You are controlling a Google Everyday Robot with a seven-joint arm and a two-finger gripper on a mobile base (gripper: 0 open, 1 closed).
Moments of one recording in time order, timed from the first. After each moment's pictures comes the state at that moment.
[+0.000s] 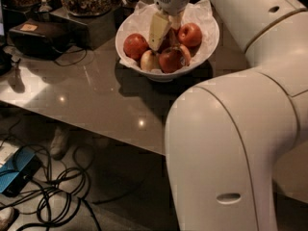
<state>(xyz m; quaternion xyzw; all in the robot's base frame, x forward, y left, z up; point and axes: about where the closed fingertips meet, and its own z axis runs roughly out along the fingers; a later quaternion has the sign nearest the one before) 0.700 -0.046 0.940 -0.47 0.87 0.00 0.13</state>
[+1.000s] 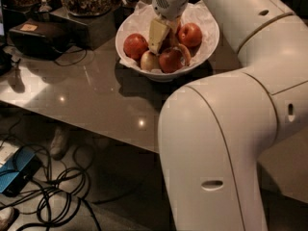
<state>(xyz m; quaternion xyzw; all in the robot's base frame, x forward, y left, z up) 0.706 -0.042 0.923 -0.47 0.87 0.02 0.12</state>
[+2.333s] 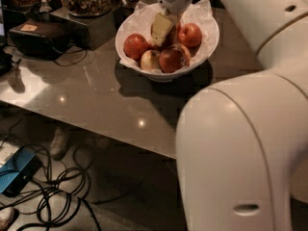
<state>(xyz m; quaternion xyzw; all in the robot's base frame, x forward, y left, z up) 0.702 -0.047 0.945 -0.48 0.86 0.02 0.16</state>
